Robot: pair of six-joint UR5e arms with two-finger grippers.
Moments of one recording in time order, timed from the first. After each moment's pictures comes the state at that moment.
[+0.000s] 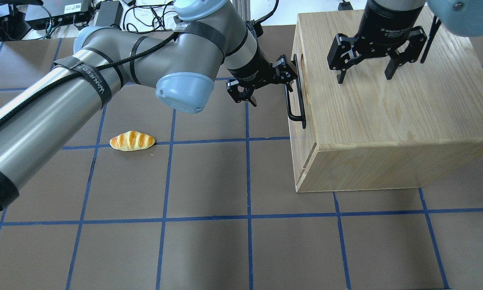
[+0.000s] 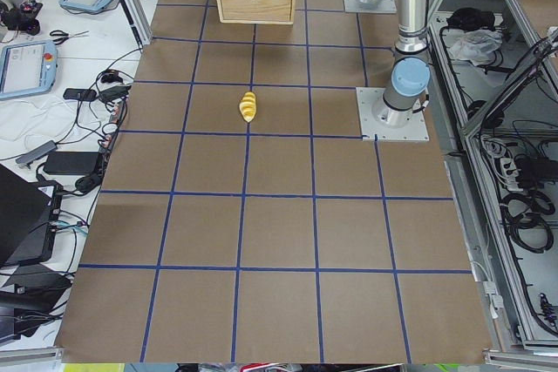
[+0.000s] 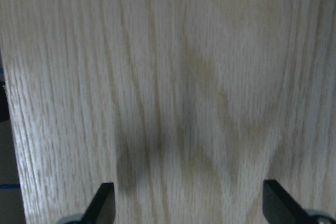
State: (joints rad) left arm -1.92 -1.93 -1.51 -1.09 1.21 -0.49; right arm 1.60 -1.49 1.43 -1.47 -1.61 0.02
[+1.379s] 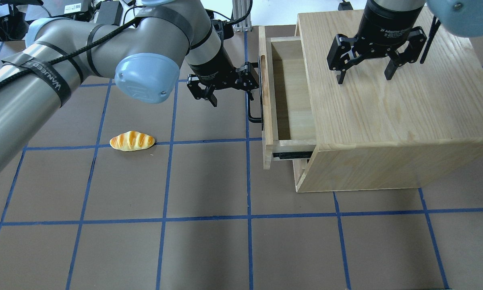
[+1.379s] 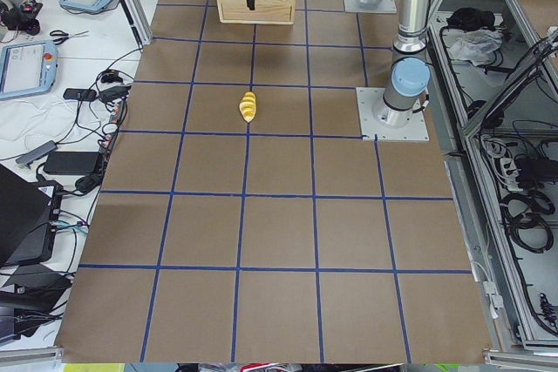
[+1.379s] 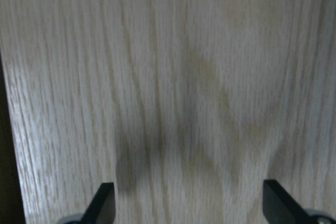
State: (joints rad) left arm -1.81 -1.85 -1.52 -1.29 1.32 -0.21; right arm 1.60 -1.49 1.43 -1.47 -1.61 0.02
